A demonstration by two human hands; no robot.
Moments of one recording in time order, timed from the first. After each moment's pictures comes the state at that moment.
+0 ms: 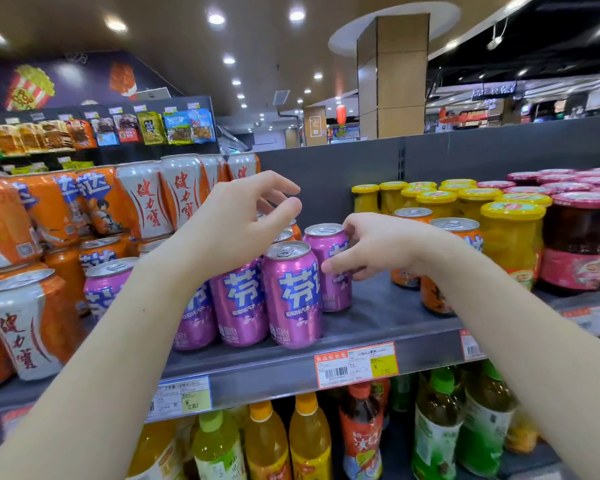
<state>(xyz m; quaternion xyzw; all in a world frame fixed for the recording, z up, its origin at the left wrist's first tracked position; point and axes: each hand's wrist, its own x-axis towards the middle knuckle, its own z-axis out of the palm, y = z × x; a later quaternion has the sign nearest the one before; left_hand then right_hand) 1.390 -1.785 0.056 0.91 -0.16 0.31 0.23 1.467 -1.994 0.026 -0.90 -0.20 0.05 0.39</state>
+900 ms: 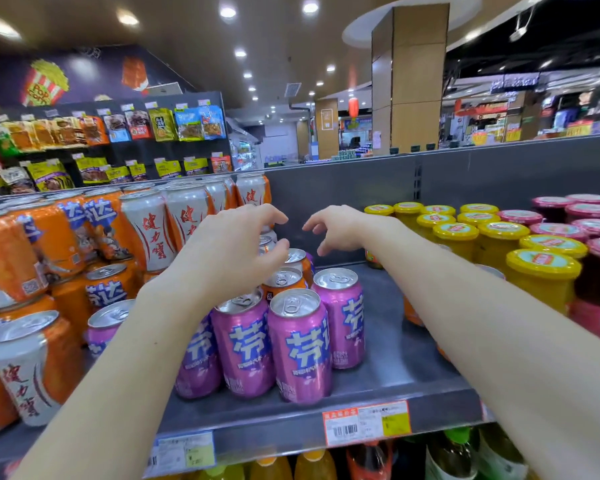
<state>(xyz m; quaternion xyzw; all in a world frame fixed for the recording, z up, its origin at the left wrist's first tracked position) 1.413 -1.772 0.080 0.95 -0.09 0.30 0.08 1.589 -1.934 0.073 -0.95 -0.28 -0.02 0.15</state>
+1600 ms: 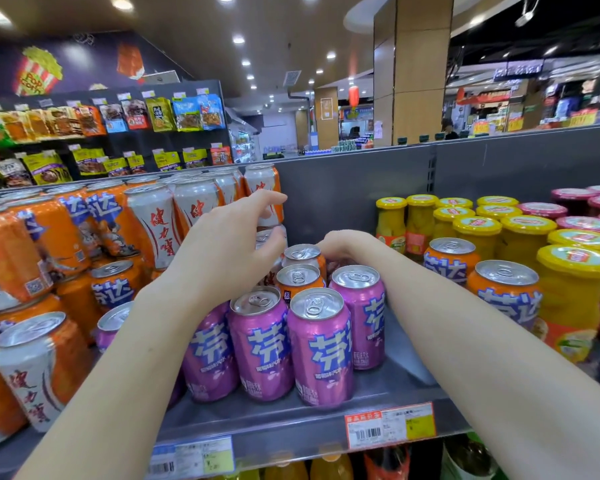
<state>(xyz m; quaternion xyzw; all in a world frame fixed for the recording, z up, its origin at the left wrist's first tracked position) 1.420 -1.750 0.075 0.93 -0.08 0.33 0.13 1.588 -1.894 0.043 -0.93 -0.10 0.19 0.28</state>
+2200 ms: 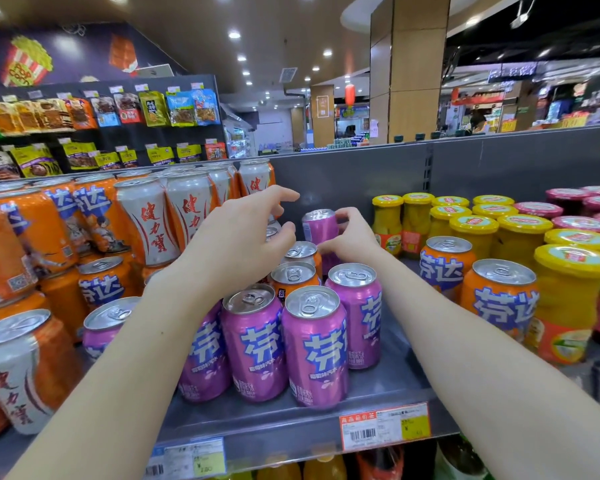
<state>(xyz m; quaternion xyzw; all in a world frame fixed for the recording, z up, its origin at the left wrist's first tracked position) 1.440 -1.756 0.073 0.94 -0.10 0.30 0.14 1.614 -1.917 0.000 -0.82 -0.11 -0.08 0.56</state>
